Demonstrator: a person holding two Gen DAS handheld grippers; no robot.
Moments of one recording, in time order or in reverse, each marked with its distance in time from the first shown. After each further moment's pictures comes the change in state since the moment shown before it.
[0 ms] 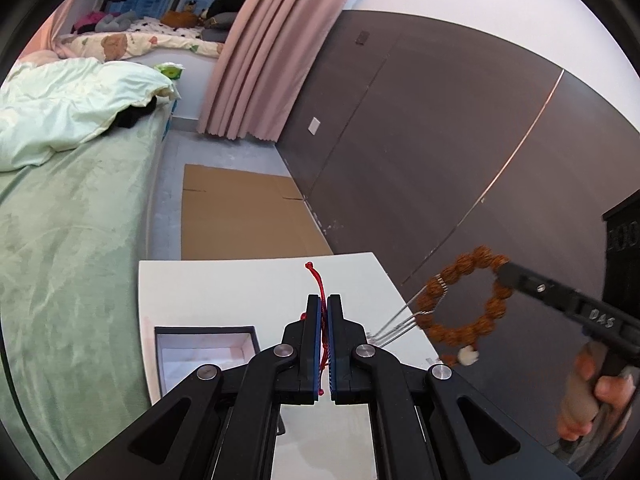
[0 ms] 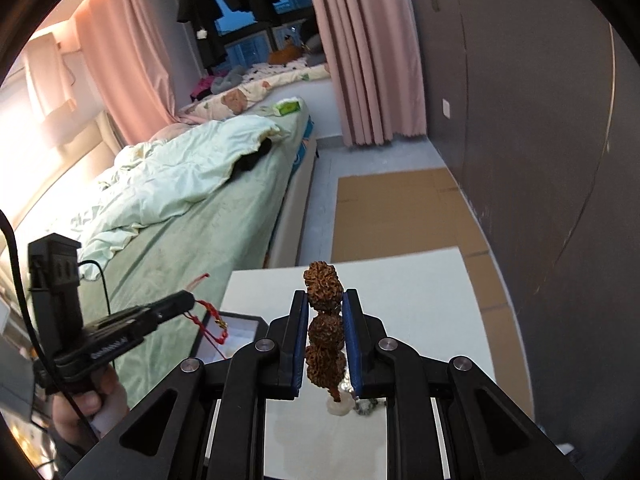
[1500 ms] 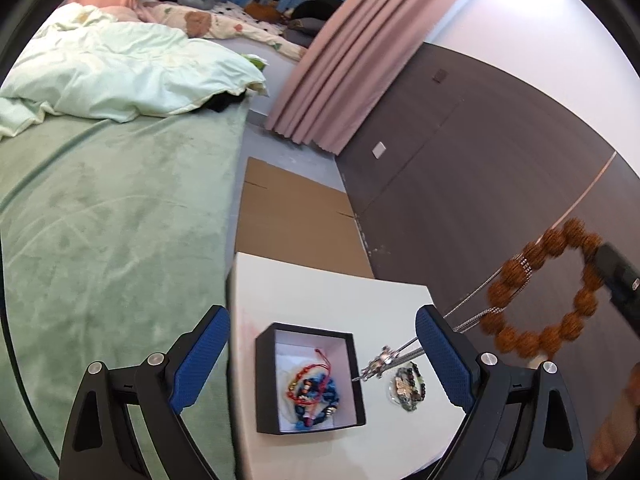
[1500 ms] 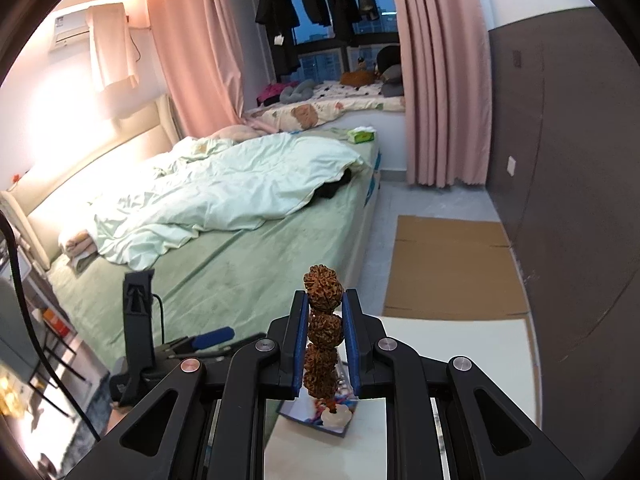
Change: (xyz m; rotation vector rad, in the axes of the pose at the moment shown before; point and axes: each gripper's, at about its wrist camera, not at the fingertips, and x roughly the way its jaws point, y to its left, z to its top) left arm -0.054 0.098 0.006 -0.234 -0.053 0.114; right arm -0.007 0.147 0.038 -0.171 -0.057 0.130
